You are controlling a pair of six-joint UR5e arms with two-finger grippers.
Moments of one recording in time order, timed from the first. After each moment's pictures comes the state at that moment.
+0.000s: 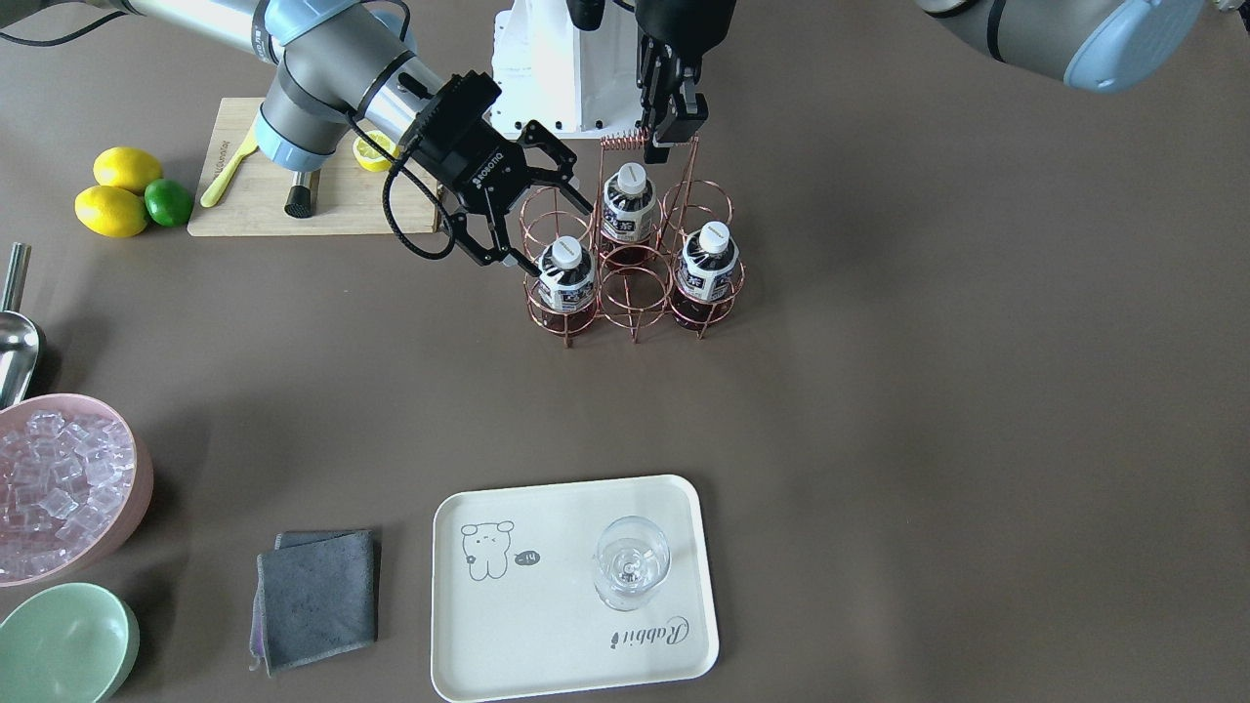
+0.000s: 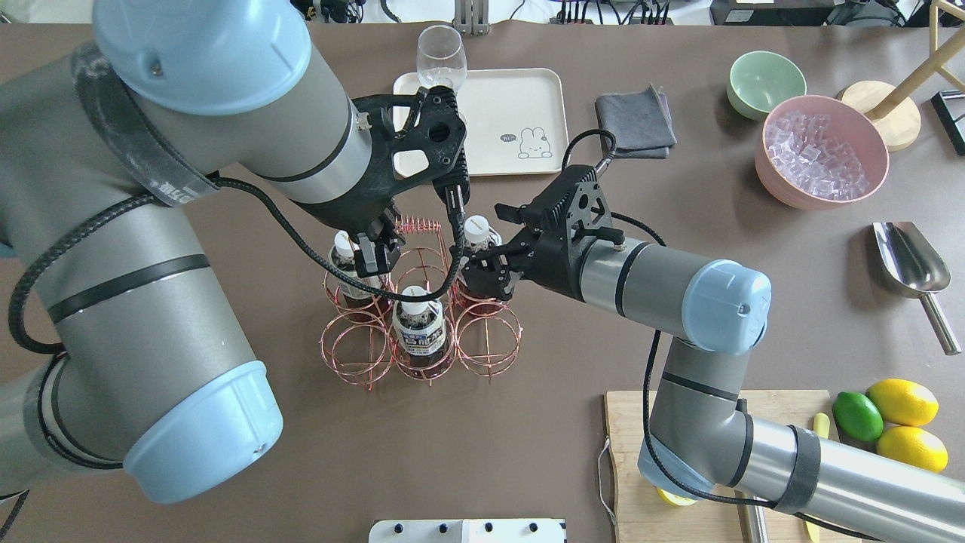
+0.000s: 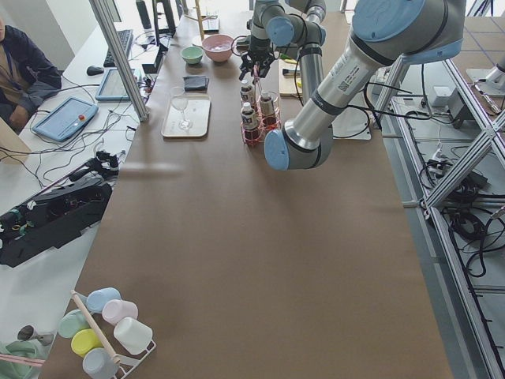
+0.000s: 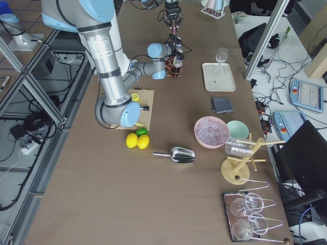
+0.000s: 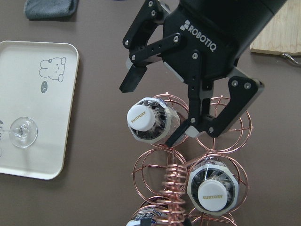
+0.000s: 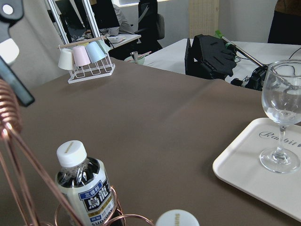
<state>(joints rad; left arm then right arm) -0.63 -2.43 -2.07 -1.10 -1.91 0.25 0.44 -1.12 1.72 -0.46 1.50 0.62</state>
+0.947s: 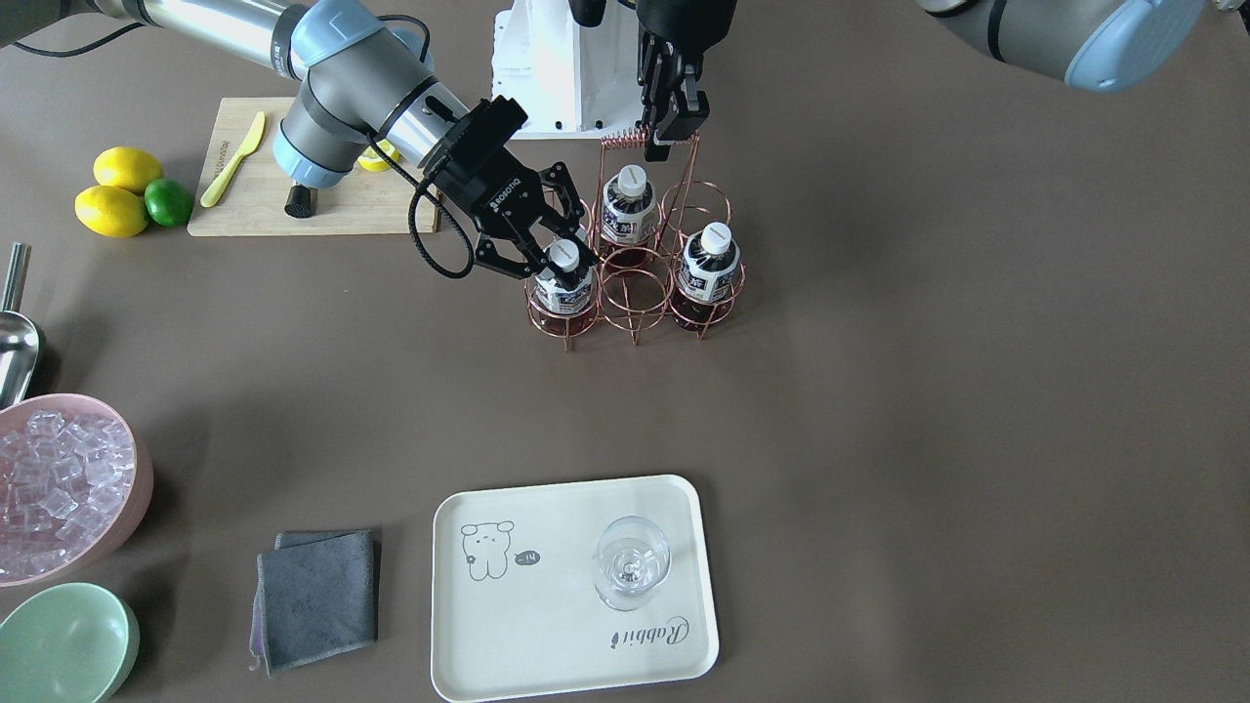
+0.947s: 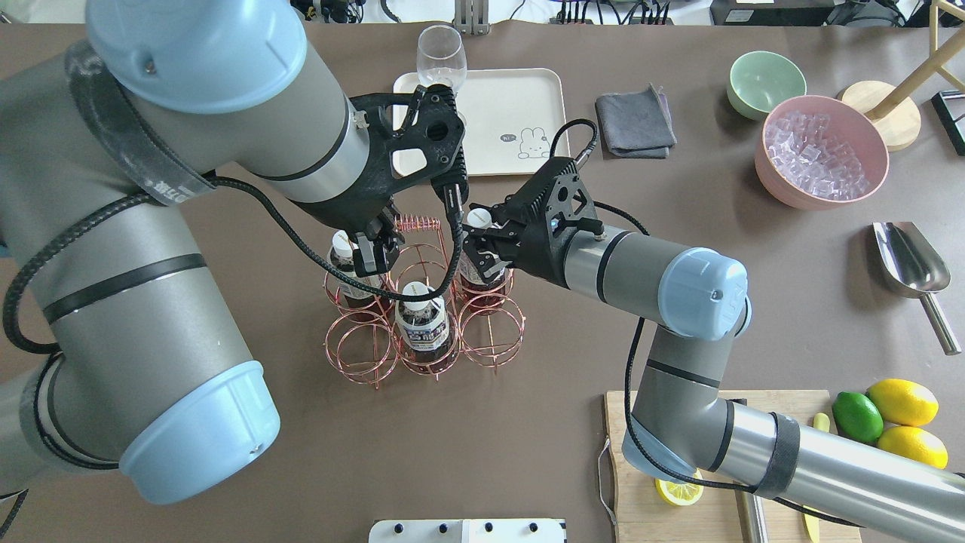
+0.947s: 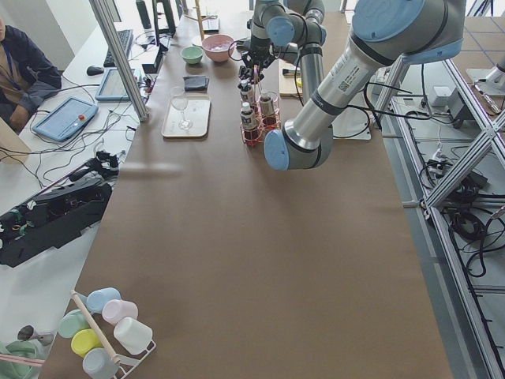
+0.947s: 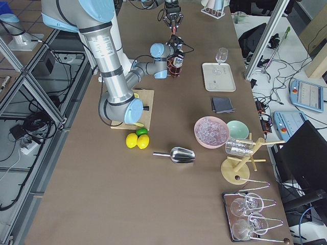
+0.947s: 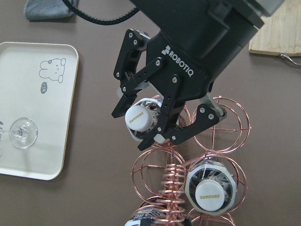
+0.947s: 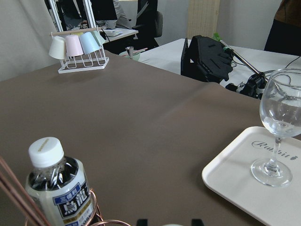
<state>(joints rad) -0.63 -2.43 -2.07 -1.10 -1.91 0.25 0.46 -1.07 1.65 -0.47 1.48 0.55</state>
